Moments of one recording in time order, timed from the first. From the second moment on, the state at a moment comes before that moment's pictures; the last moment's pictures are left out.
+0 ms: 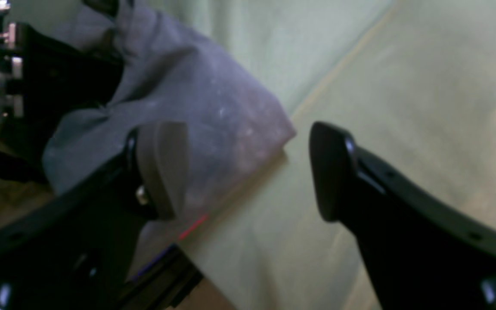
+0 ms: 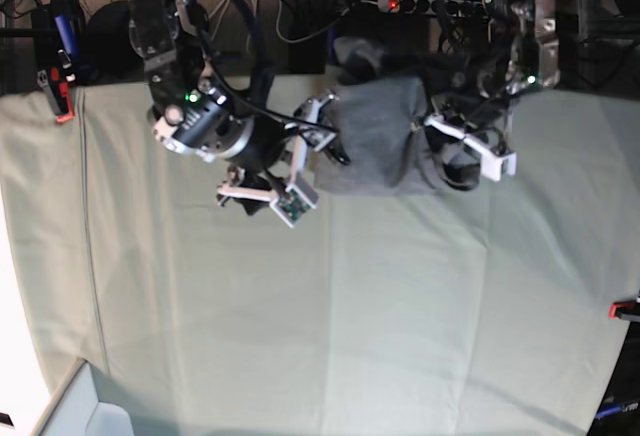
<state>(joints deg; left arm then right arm) 13.3 -6.7 -6.2 83.6 -31.4 -7.5 40.0 -8.3 2.5 -15.0 102.3 6.0 29.2 -45.8</state>
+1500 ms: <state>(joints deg) -28.1 -4.0 40.4 62.9 8.2 -18.4 24.7 -6.3 1.8 22.0 102.4 6.1 29.2 -45.9</state>
